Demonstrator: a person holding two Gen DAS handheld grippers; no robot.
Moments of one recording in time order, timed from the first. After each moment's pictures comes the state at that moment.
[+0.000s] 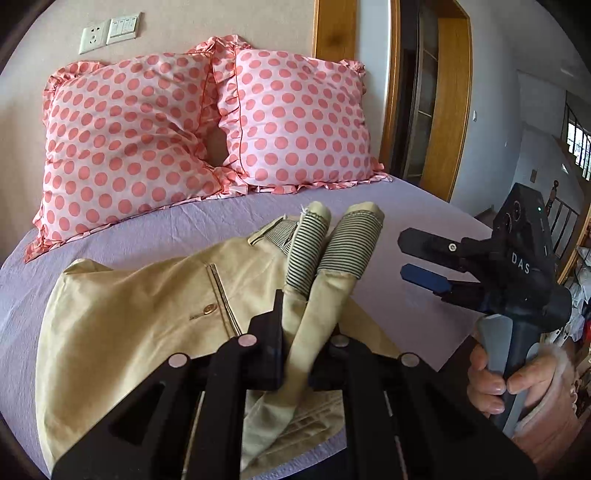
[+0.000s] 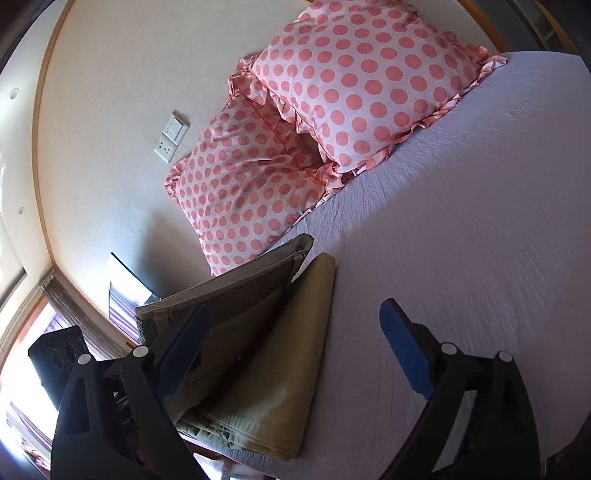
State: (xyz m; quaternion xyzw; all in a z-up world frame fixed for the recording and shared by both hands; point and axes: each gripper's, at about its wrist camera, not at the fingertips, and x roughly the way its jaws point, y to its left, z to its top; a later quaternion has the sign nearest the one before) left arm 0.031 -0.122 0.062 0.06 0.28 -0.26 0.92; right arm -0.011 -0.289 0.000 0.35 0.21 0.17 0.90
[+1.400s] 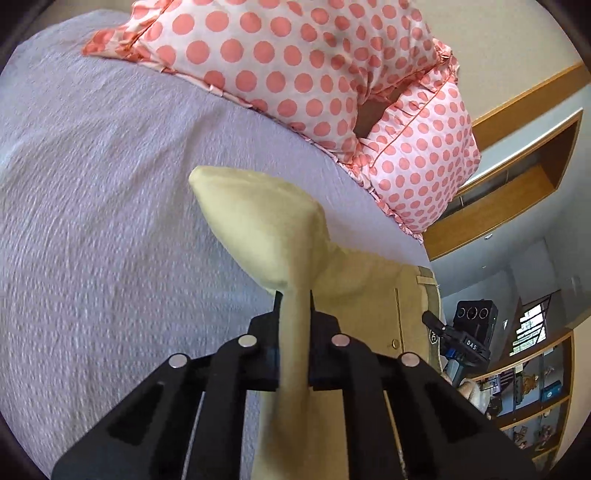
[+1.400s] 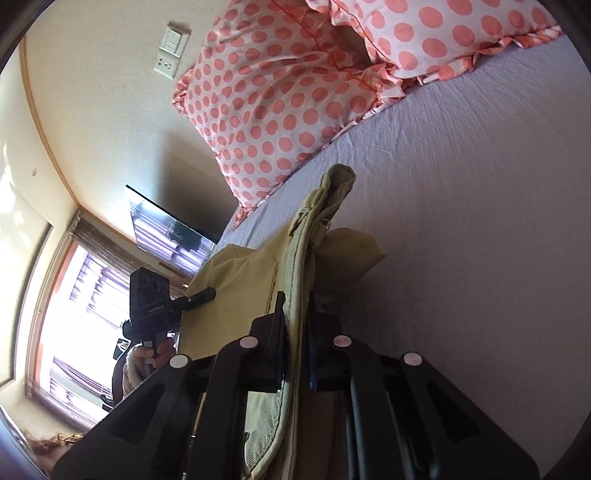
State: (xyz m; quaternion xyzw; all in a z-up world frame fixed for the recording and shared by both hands) left arm 0.158 0.114 0.027 -0.27 0.45 -0.25 0.81; right arm 0.102 -0.248 0.005 0.31 0.36 0.31 0.82
